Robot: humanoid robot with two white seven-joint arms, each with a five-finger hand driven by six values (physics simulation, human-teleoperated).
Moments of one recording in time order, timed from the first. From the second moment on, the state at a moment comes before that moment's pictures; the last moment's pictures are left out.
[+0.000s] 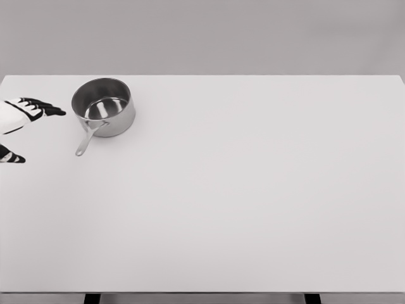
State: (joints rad) left arm -0.15 1.18 -0.19 -1.71 -0.16 -0.39 -0.41; right arm 0.03 0.00 0.54 -0.10 0.16 -0.05 0.36
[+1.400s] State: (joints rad) left arm -0.82 0.97 -0.90 -1.57 -0.27 -0.44 -0.52; right arm 0.04 0.00 0.54 -0.10 0.16 -0.05 0.36
